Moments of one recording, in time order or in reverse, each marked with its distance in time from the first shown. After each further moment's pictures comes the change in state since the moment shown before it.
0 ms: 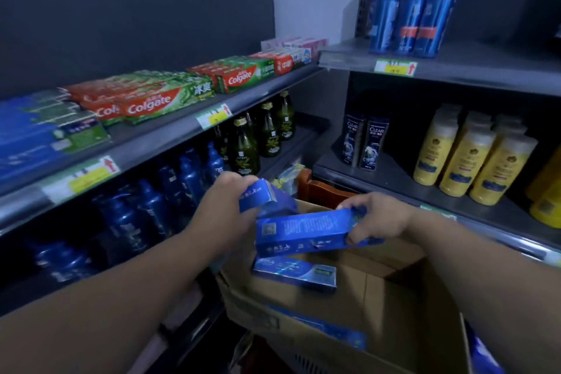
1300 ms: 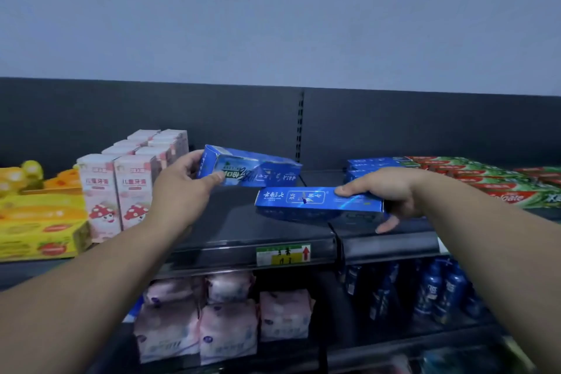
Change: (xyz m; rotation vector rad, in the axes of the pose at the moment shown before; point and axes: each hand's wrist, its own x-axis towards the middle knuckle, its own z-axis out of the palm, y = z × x) left_hand -0.338 -0.238 -0.391 -0.338 1.088 -0.568; right_hand -0.020 -0.521 0.248 -0.010 -0.399 -0.305
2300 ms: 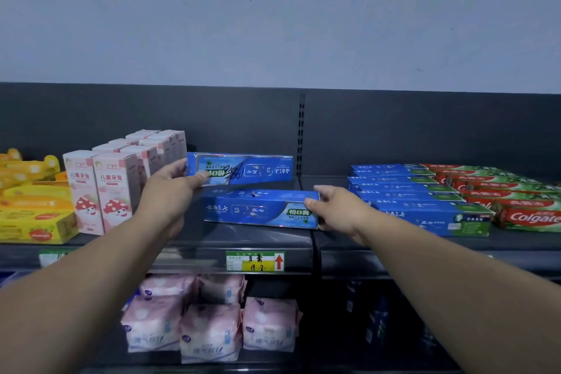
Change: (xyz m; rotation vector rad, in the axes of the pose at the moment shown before) left_hand 0.003 -0.003 0.045 -0.322 0.135 -0.238; right_hand 0.074 0.028 0.029 0.005 0.062 -0.438
